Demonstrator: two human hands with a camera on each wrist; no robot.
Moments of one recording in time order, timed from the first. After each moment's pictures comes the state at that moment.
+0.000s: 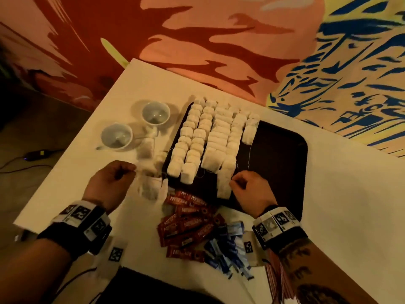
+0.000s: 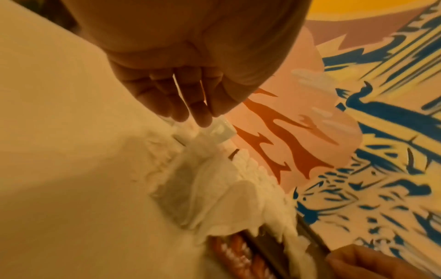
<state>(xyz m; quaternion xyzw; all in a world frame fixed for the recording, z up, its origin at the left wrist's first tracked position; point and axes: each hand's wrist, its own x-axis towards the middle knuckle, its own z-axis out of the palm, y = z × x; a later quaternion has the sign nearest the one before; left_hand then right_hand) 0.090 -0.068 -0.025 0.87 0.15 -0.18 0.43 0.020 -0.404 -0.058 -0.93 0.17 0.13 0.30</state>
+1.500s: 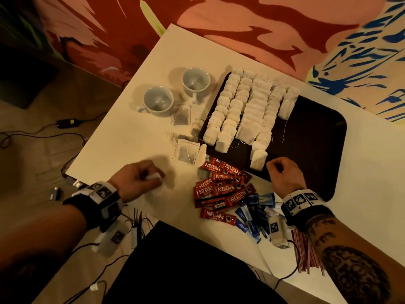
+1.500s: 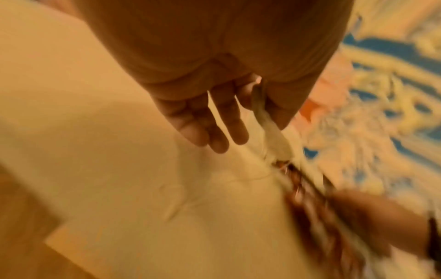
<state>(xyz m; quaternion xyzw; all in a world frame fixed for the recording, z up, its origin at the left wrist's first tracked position) 0.039 0.015 -0.064 0.83 -0.02 -0.35 0.44 -0.013 -0.394 -0.091 -0.90 0.30 0.10 0.29</state>
